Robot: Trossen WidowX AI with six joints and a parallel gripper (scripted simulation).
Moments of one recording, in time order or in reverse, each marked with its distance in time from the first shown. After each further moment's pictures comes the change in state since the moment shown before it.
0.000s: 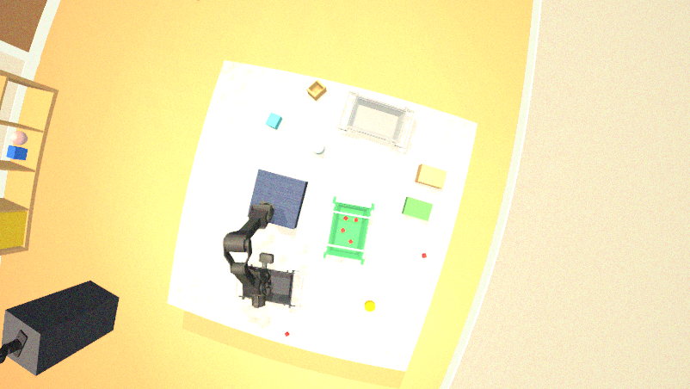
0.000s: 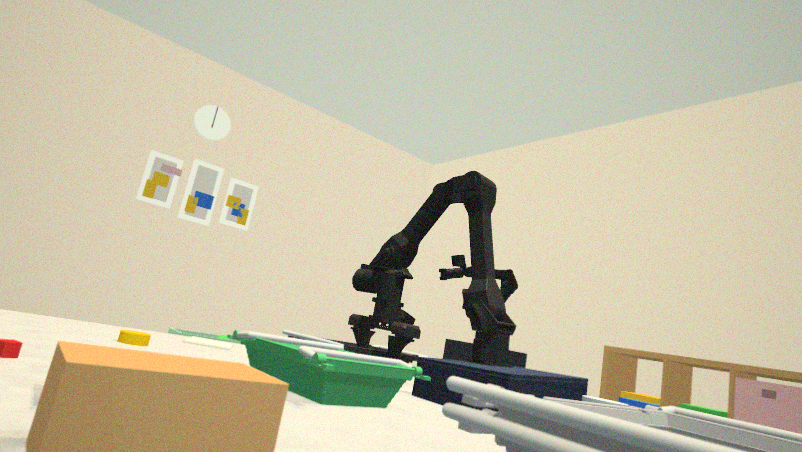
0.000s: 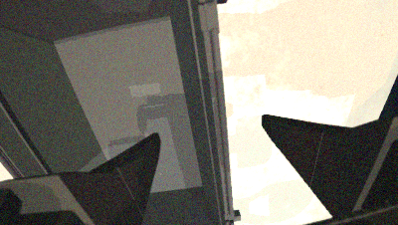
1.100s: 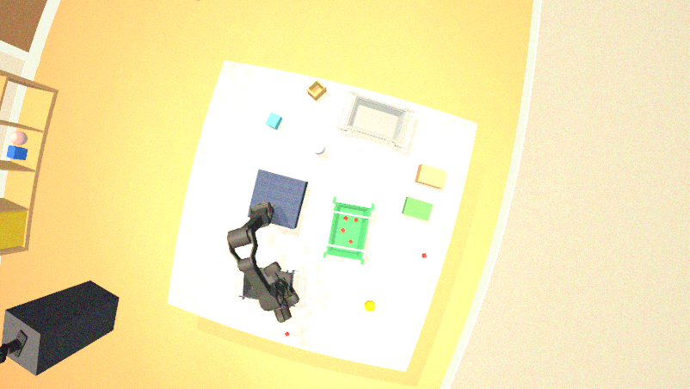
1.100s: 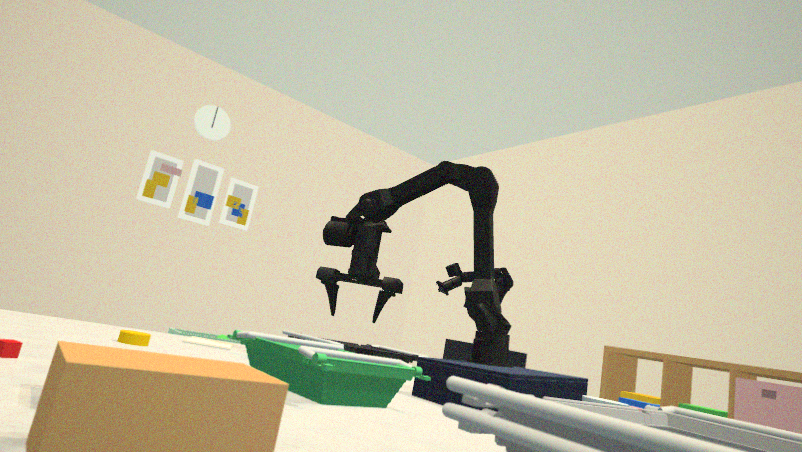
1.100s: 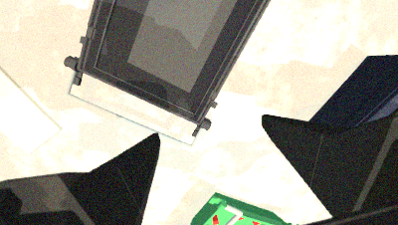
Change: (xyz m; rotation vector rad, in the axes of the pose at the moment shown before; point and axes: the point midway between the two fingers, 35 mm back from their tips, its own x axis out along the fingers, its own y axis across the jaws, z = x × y) arm -0.089 0.002 -0.095 -0.635 0.006 -0.019
